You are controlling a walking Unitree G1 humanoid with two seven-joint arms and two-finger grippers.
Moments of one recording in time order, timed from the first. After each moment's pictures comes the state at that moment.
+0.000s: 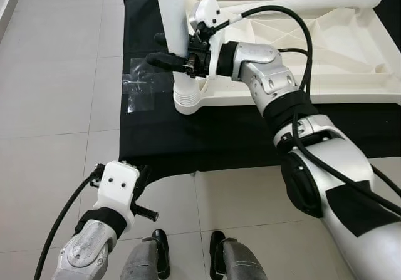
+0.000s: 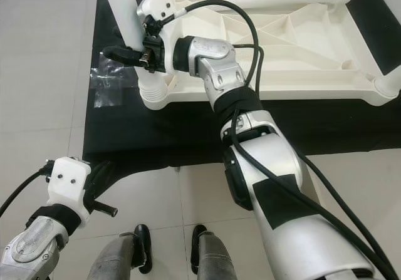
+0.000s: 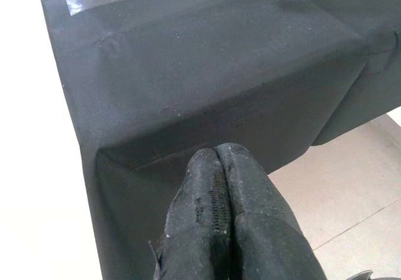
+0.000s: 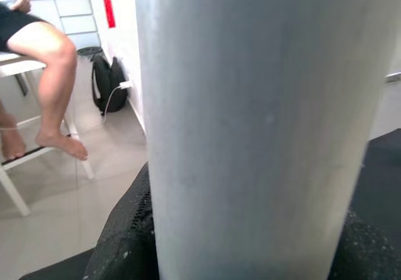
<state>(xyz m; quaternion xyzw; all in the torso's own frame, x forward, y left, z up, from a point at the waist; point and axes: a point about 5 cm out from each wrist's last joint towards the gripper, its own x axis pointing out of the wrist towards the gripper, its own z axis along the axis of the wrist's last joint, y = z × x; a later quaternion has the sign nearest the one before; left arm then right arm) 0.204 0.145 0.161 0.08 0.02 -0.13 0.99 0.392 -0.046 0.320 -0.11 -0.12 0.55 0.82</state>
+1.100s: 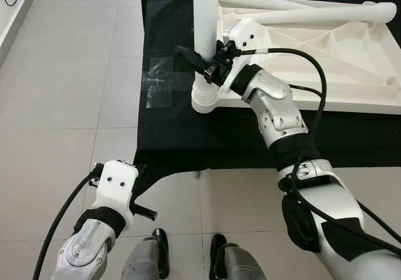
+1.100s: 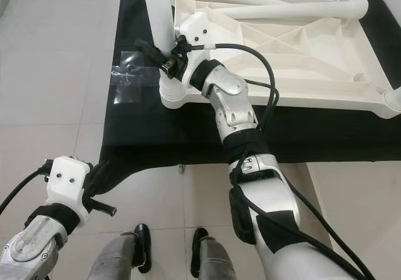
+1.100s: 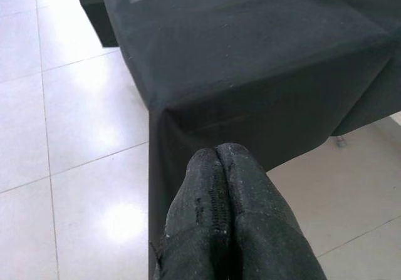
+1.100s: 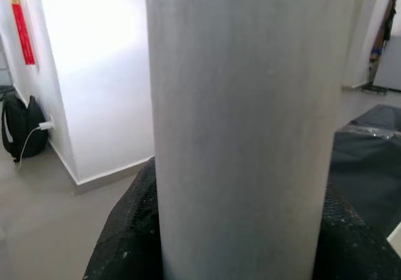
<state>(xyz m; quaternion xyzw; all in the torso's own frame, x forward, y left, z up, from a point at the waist) 0.204 0.147 0.161 0.08 0.02 -0.13 0.99 0.382 -0.078 0.288 -0.09 -0.20 0.43 0.88</state>
